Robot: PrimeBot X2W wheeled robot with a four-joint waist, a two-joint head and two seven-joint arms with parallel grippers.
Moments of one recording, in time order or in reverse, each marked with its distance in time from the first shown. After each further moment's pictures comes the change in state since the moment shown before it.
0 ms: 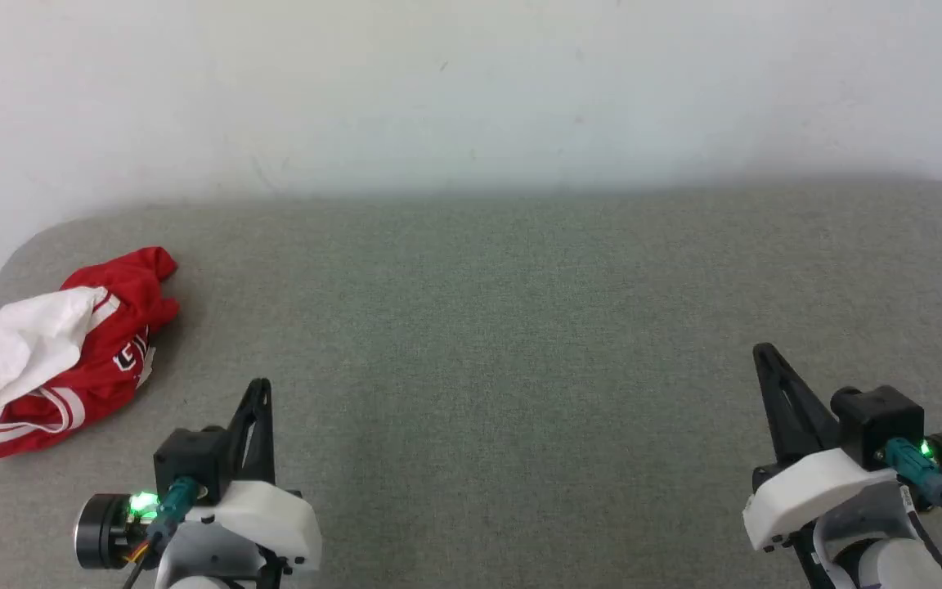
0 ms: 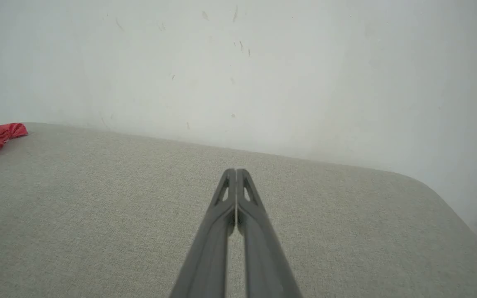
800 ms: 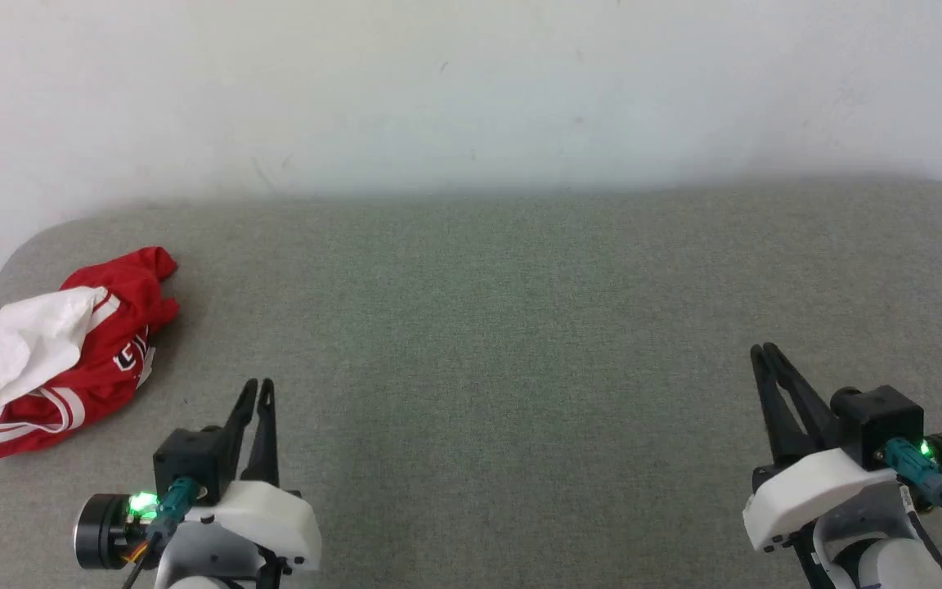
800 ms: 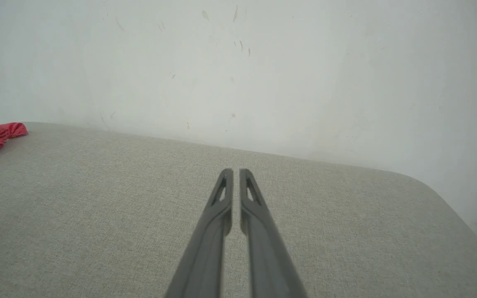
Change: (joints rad) left arm 0.000 0.000 0.000 0.000 0.000 0.000 0.000; right arm 0.000 0.000 0.000 0.001 0.000 0.000 0.000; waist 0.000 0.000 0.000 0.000
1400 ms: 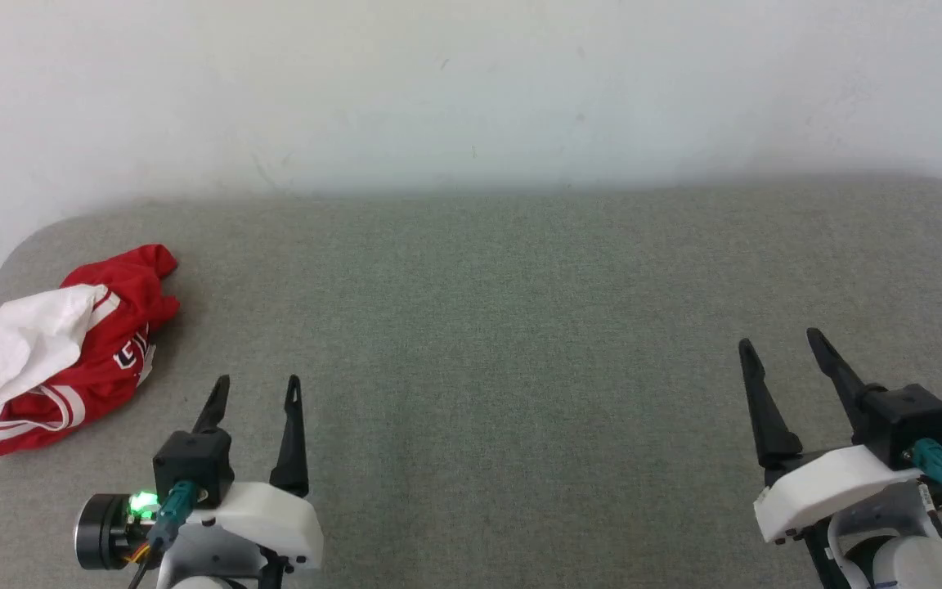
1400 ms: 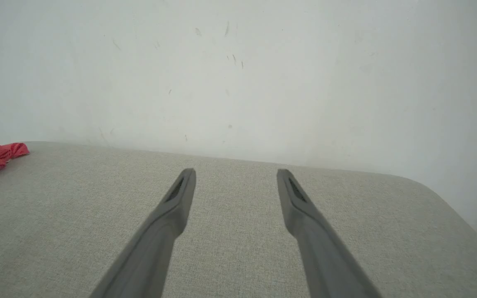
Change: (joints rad) left arm 0.000 0.000 -0.007 0.000 -0.001 0.014 -0.025; right arm 0.000 -0.001 -0.020 -0.012 0.043 0.000 -0.023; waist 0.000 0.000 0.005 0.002
